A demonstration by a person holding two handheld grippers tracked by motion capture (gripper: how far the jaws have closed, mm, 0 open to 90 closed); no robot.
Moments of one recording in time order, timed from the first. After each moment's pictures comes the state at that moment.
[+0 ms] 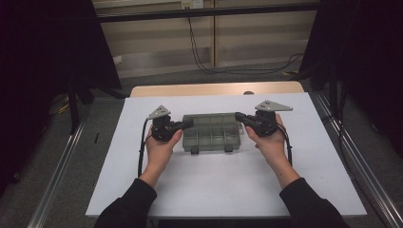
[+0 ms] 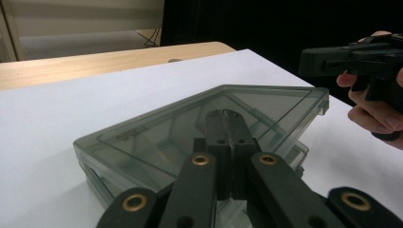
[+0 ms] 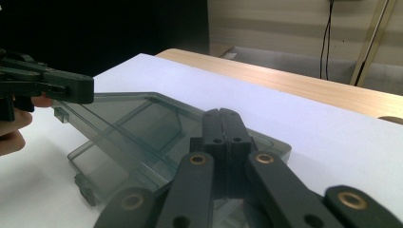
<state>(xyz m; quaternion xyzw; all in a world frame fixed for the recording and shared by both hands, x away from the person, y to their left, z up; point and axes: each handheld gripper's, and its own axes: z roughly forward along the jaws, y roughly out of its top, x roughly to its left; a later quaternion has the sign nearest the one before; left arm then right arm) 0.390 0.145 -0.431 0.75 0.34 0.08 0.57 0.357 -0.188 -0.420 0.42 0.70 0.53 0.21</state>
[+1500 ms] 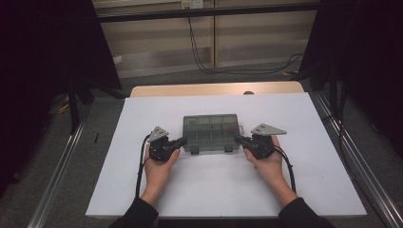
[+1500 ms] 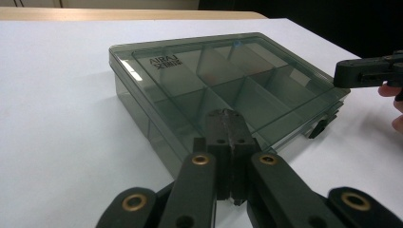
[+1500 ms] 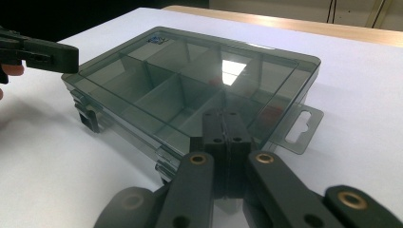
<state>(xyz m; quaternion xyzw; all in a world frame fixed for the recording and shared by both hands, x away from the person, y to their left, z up) 0.349 0.157 -0.472 0.75 0.39 0.12 0.52 0.322 -0.181 -0.475 0.43 0.72 0.50 0.20</state>
